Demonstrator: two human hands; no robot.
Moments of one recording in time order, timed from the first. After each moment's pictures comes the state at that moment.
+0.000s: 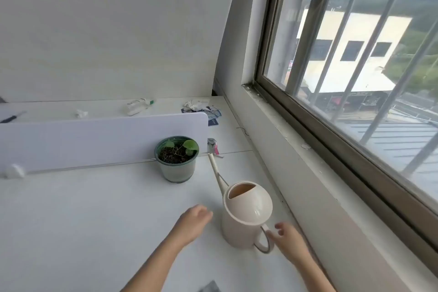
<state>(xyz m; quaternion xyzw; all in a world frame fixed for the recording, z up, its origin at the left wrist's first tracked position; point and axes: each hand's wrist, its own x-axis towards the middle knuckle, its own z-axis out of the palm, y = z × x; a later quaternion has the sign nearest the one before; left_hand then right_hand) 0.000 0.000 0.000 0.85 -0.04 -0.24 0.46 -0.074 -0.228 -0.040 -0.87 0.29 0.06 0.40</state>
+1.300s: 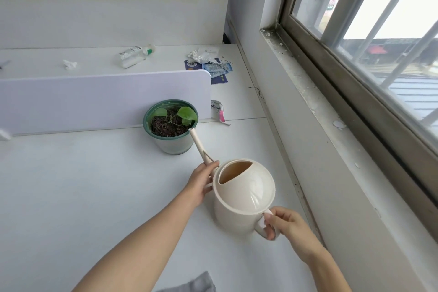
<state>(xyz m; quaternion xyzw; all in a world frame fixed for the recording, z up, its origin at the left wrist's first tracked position) 0.104 -0.065 -0.070 0.60 0.18 -0.29 0.72 -0.036 -0.250 -0.042 -0.71 0.13 0.16 0.67</state>
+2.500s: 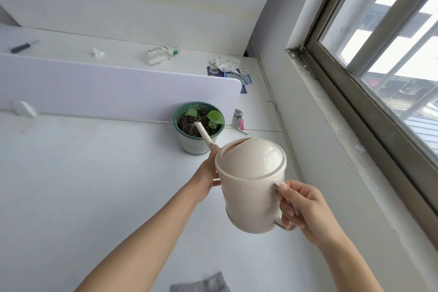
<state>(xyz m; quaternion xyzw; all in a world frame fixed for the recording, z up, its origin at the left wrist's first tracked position) 0.107 -0.013 -0.035 0.60 0.08 -0.27 0.74 -0.011 -0.187 0.063 -0.69 0.11 0.13 0.70</state>
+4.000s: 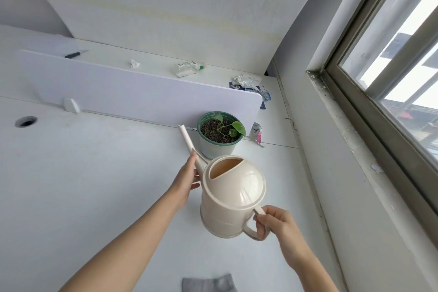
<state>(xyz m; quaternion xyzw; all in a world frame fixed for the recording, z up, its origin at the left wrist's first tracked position) 0.078 0.065 -0.034 0.63 0.17 -0.16 0.74 -0.024 -0.143 0.013 -0.76 0.08 0.15 0.63</state>
